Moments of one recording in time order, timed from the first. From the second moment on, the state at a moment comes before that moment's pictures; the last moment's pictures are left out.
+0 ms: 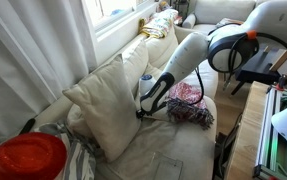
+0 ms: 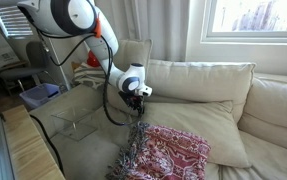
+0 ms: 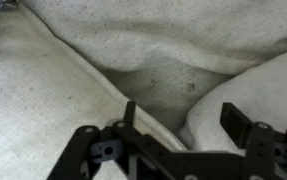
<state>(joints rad) 0.19 1.47 0.02 -1.23 0.18 2.71 0.30</state>
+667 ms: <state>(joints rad) 0.38 1.44 -0.19 -1.28 -0.03 2.63 0.30</state>
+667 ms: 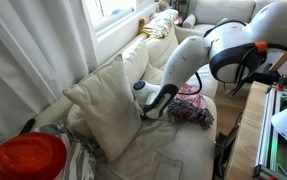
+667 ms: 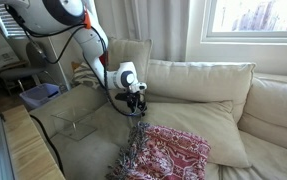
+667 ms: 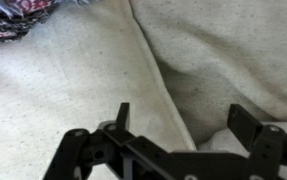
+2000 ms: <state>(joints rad) 0.50 1.50 -0.28 -1.30 -0.59 2.55 0.83</state>
